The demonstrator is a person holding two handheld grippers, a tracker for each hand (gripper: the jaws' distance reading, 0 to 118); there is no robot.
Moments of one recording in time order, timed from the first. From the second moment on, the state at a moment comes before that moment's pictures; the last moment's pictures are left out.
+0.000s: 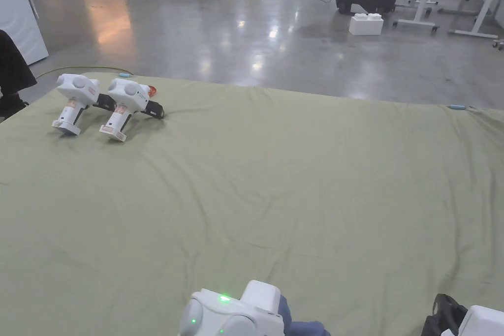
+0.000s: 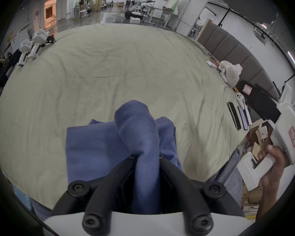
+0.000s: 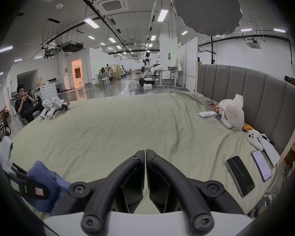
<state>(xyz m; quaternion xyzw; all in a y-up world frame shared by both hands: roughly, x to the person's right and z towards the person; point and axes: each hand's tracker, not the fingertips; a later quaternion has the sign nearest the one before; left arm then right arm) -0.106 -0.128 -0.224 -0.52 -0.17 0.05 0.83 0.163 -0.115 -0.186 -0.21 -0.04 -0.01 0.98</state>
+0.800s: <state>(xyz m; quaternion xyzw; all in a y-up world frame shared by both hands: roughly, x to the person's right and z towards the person) -0.120 -0.161 -0.222 -0.53 -0.23 0.18 0.79 0.166 -0.120 -0.179 -0.22 -0.05 -0.02 0.97</state>
